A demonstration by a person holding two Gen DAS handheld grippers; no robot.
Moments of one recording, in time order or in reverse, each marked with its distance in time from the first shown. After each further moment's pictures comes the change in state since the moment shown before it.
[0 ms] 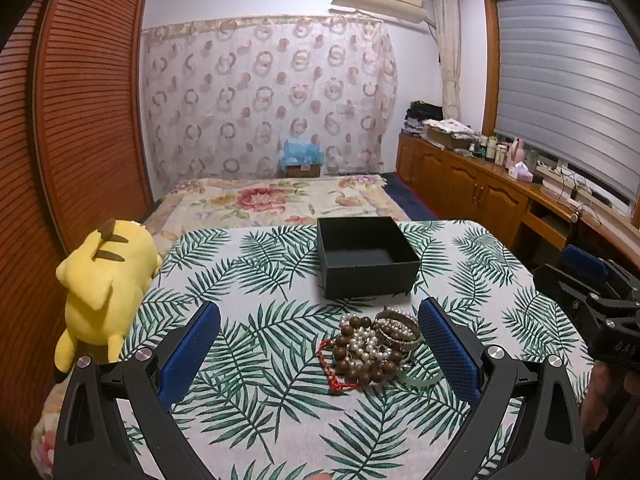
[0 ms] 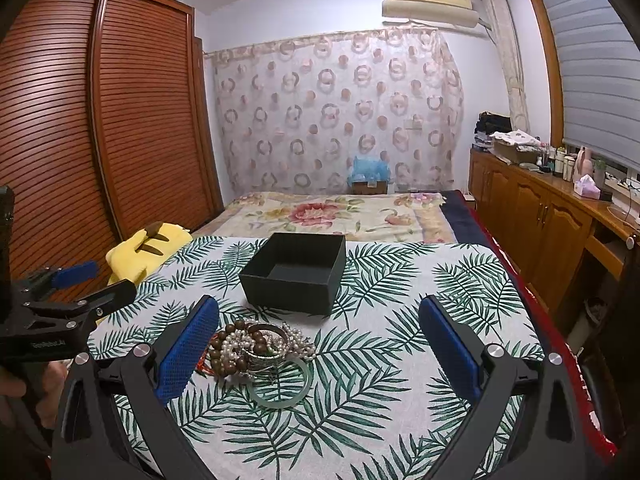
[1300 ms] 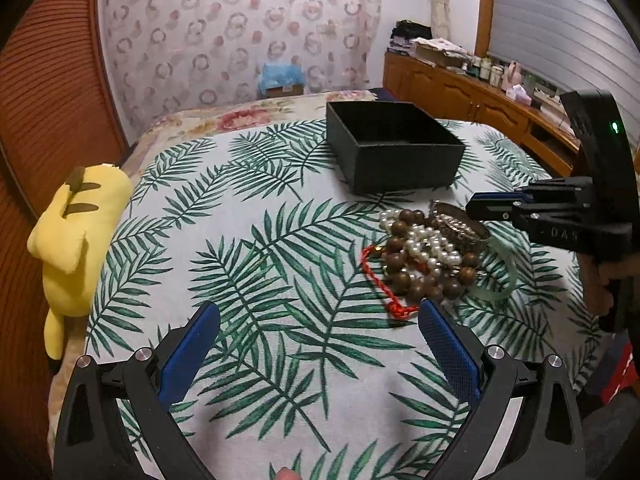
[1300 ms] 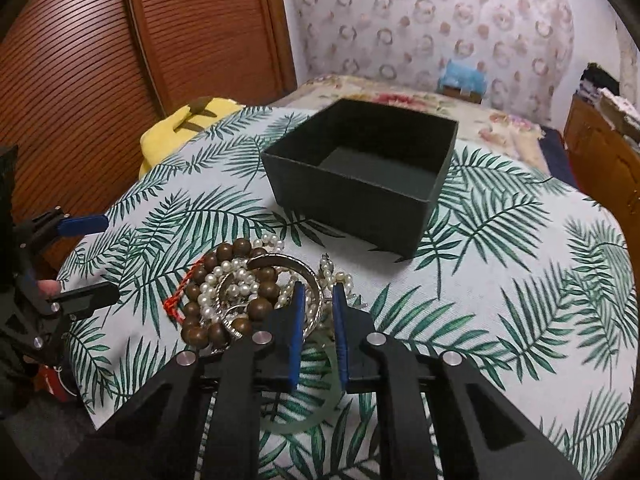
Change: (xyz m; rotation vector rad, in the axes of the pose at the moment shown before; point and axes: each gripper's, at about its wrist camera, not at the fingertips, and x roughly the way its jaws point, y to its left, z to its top) left arm 0.087 0.045 -0.059 0.074 0.295 -0.062; right arm 0.172 0.010 -0.038 -0.173 0.448 0.289
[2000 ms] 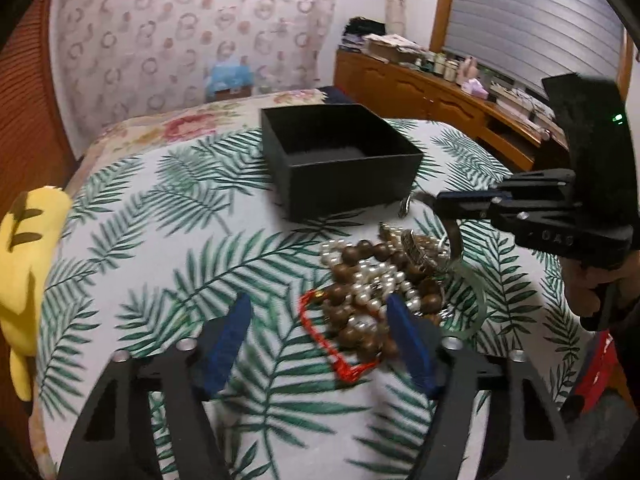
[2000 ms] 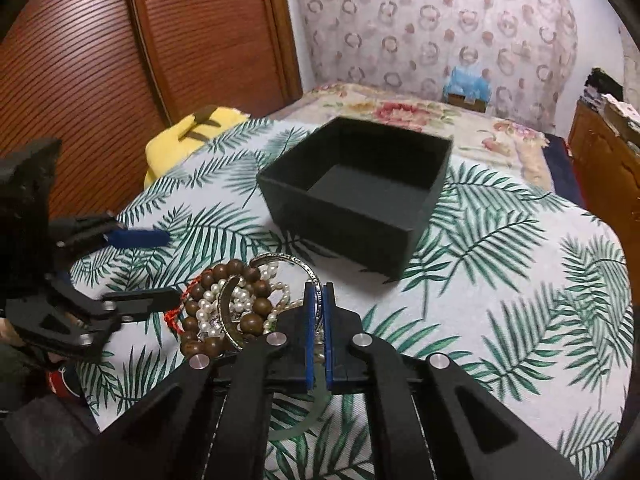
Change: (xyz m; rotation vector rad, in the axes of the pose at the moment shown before) left arm 0.037 -0.024 0.032 0.070 0.008 -0.198; right arm -0.018 -0.012 0.008 -0.010 -0.046 0.014
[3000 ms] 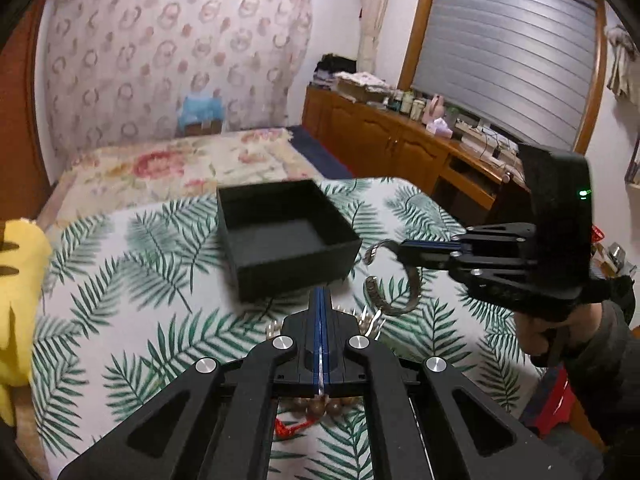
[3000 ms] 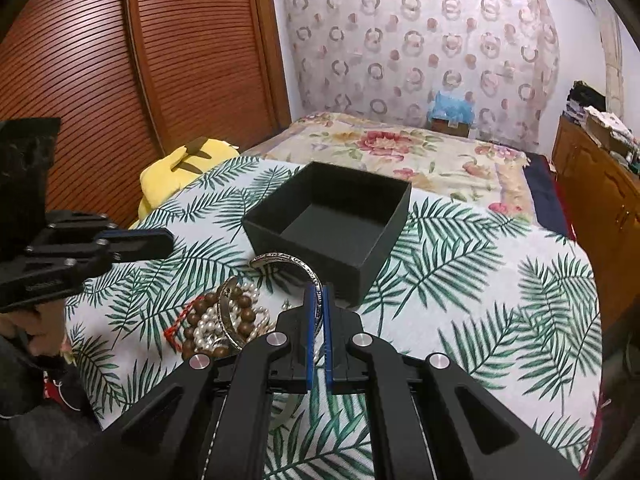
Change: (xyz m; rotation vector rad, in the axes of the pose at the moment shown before) left arm -0.037 -0.022 0.046 0.003 -0.143 -0.112; right arm -0.036 -0.011 0.014 0.002 -0.095 -0.047
